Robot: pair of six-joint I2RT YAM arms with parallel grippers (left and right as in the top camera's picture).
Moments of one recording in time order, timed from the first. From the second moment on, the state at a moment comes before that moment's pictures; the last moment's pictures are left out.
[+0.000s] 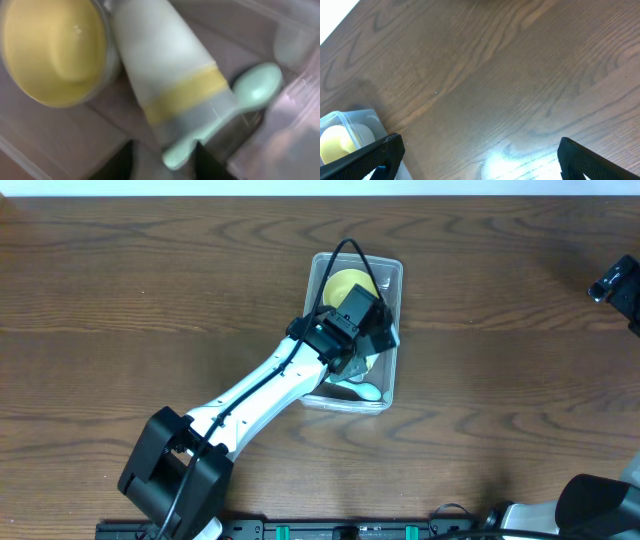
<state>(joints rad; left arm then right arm) -0.71 1.77 1.33 -0.75 -0.09 0.54 -0.47 1.61 1.84 -1.35 -0.09 0.32</state>
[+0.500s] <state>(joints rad) -0.71 1.79 1.33 -0.73 -0.09 0.51 -0.47 1.61 1.84 -1.35 -0.09 0.32</state>
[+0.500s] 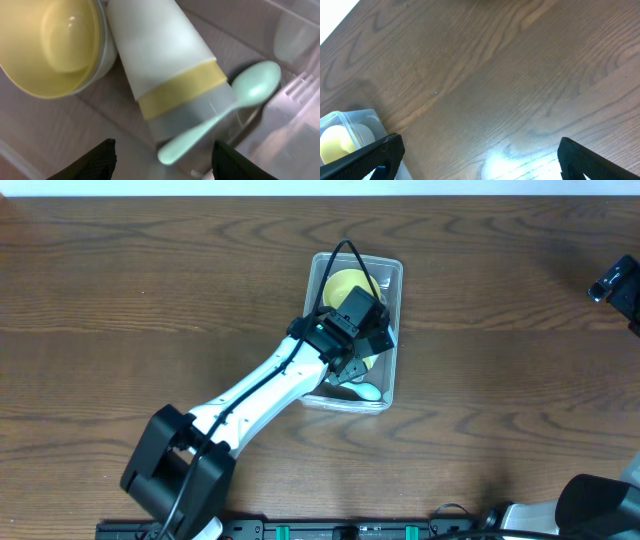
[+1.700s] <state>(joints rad) -0.70 1.86 1.41 -0.57 -0.14 0.56 -0.47 1.61 1.84 -1.35 -0.09 0.32</state>
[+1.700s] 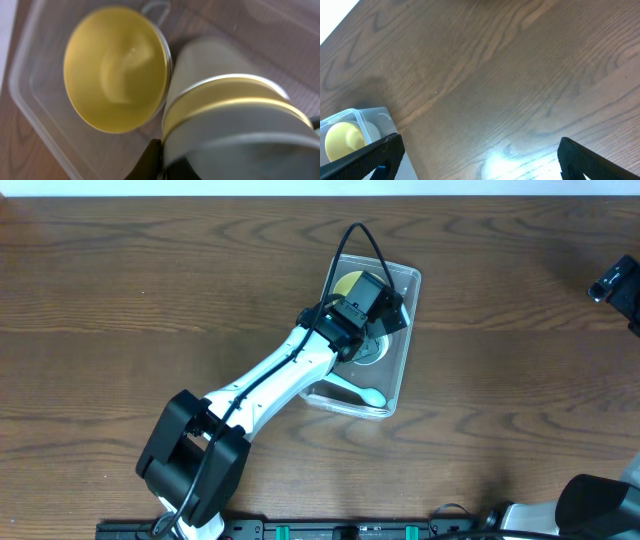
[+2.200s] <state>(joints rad) -0.70 1.86 1.41 -0.61 -0.14 0.56 -0.47 1.61 1.84 -1.35 -0.09 0.32</state>
